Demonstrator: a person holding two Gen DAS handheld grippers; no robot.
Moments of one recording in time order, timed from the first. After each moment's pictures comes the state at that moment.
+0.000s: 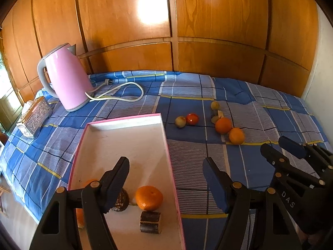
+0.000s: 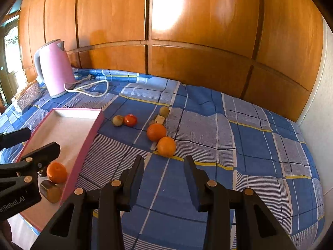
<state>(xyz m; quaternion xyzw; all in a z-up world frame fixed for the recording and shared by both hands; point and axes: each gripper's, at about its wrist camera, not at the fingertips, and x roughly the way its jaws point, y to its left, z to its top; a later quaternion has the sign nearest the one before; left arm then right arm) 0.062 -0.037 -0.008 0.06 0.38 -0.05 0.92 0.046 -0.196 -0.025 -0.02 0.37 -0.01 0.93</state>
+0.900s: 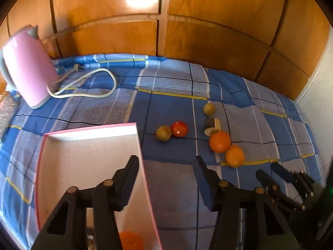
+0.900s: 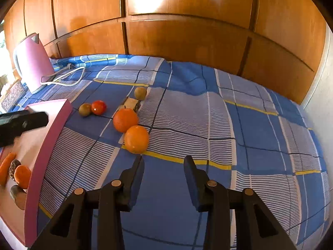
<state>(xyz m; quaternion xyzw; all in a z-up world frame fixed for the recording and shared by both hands) 0.169 -0.049 -0.034 0.01 0.46 -0.12 0.88 0.092 -0.238 -0.069 0.00 0.43 -0.02 0.90</state>
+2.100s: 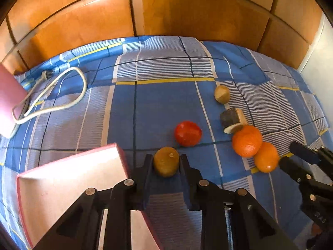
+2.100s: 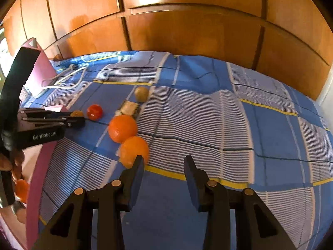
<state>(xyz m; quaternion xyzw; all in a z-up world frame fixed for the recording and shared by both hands) 0.231 -0.069 -0.088 0.09 0.50 -0.17 0.85 0.132 -0.246 -0.081 0.04 0.44 0.03 0.90</state>
